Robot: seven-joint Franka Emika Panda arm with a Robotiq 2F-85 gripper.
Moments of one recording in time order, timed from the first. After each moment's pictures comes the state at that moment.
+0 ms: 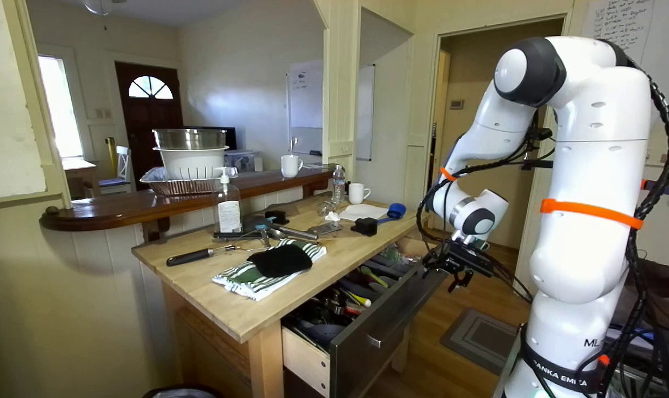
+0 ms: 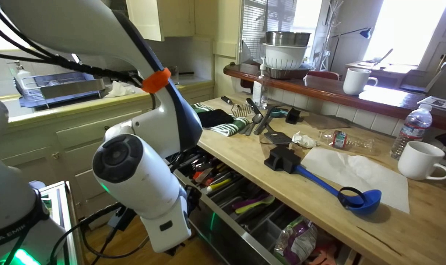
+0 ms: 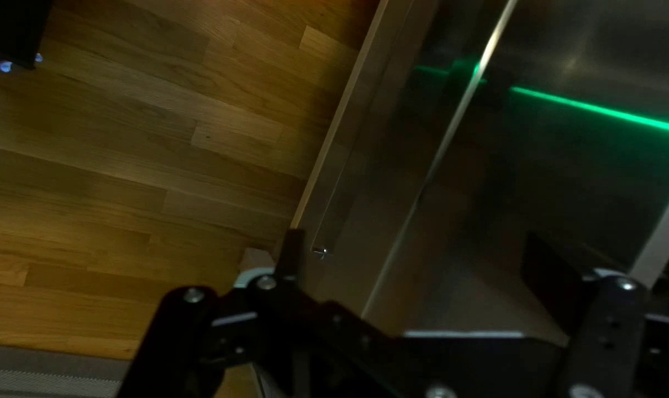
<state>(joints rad) -0.17 0.07 -0.44 -2.74 1.31 2.74 -0.78</state>
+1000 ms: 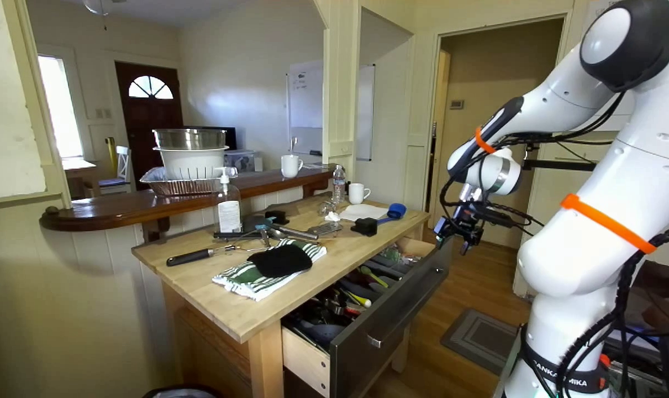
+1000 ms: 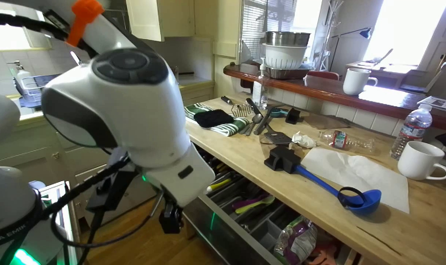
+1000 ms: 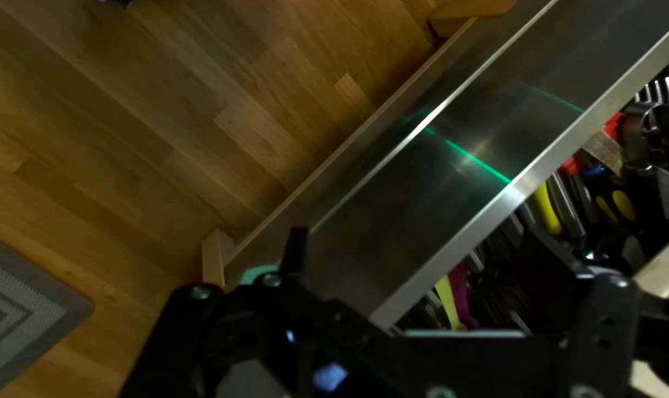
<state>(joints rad) -0.40 -0.32 -0.42 -2.74 0.27 2.42 -0.35</state>
